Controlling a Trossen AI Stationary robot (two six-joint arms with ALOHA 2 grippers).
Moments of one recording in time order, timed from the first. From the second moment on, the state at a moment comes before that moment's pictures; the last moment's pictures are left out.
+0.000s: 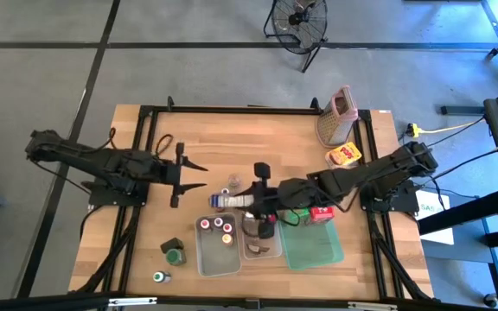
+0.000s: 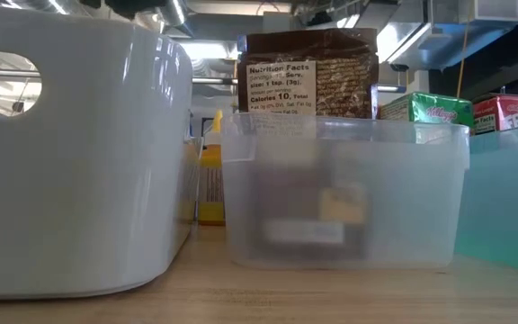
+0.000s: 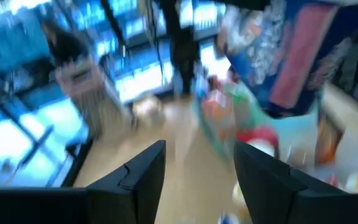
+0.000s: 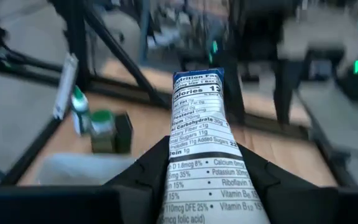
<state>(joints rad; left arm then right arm) -0.22 0.72 0.60 -0.07 -0.26 0.25 0.36 1.67 1.50 -0.19 0.31 -0.11</state>
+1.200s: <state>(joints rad) -0.22 0.71 0.41 0.56 0.05 0.32 0.37 1.67 1.50 0.18 0.26 -0.30</state>
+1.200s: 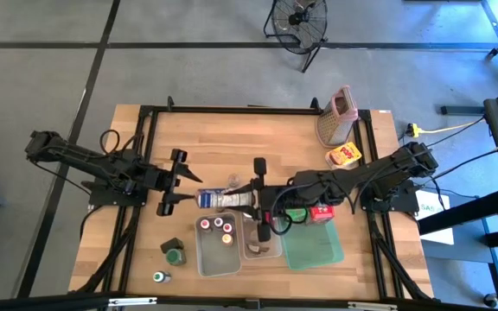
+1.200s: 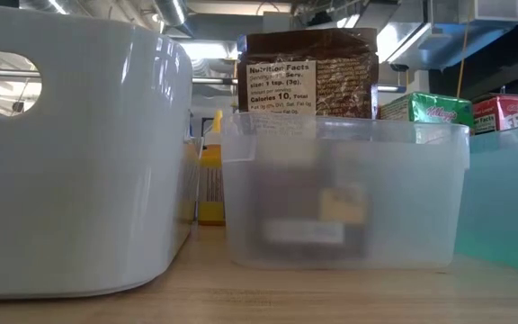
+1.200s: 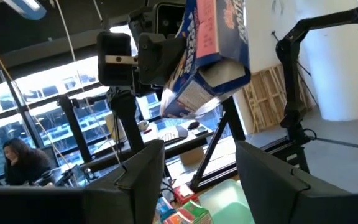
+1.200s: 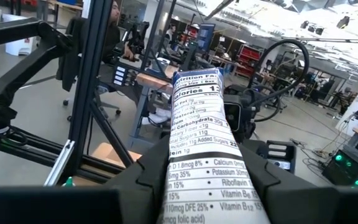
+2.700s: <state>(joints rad) -0.22 0.95 0.41 1.00 0.02 0.37 0.30 1.73 1.50 0.30 0.18 -0.38</state>
